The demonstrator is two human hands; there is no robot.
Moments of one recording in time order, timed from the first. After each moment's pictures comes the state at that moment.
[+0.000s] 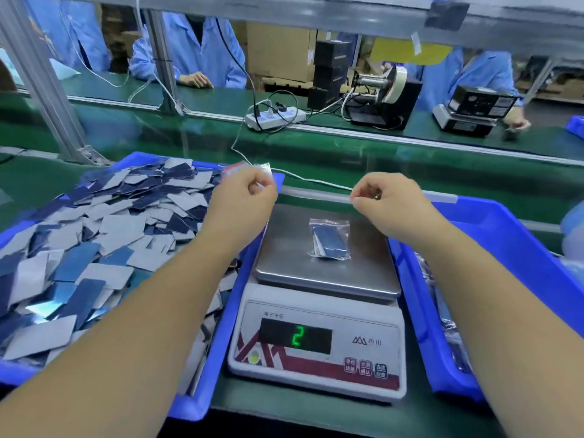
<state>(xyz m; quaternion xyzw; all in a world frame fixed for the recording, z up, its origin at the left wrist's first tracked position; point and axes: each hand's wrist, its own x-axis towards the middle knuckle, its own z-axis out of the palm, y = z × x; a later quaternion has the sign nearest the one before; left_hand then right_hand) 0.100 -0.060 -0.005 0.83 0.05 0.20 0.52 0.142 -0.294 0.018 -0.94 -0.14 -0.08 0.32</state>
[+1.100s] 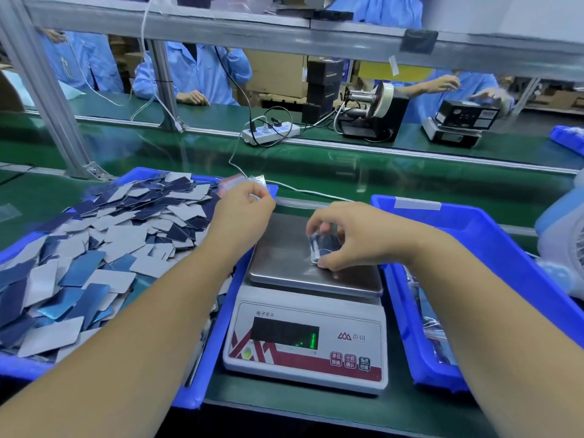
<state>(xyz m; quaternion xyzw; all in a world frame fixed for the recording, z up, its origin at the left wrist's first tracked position) 0.097 -0.072 -0.002 0.83 0.09 0.16 0.53 0.105 -0.284 0.037 -0.92 -0.35 0.06 0.15</state>
